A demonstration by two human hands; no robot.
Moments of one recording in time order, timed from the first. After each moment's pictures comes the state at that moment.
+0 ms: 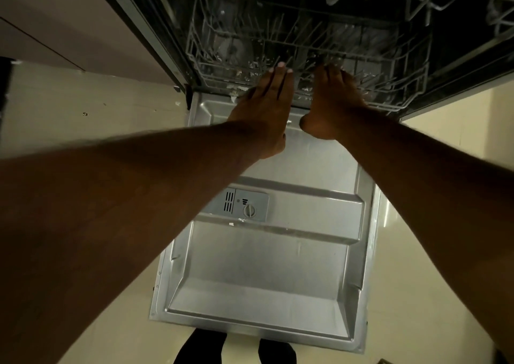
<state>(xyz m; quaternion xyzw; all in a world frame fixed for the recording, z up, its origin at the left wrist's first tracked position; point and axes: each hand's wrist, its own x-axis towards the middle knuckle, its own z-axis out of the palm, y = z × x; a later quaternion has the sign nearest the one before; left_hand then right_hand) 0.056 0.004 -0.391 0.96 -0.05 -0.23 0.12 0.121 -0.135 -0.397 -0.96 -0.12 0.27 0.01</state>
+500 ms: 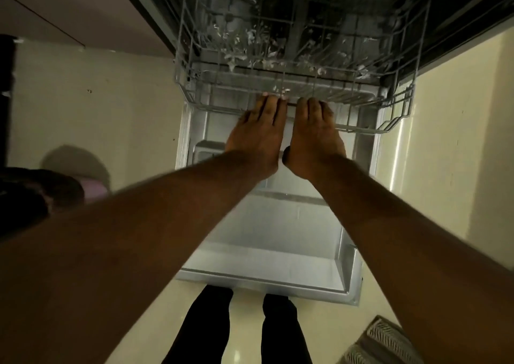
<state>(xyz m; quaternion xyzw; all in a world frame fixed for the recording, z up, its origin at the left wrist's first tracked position) -0.037 -0.026 -0.393 0.96 -0.06 -0.28 0.07 -0.009 -0.147 -0.404 -0.95 -0.13 0.30 0.02</state>
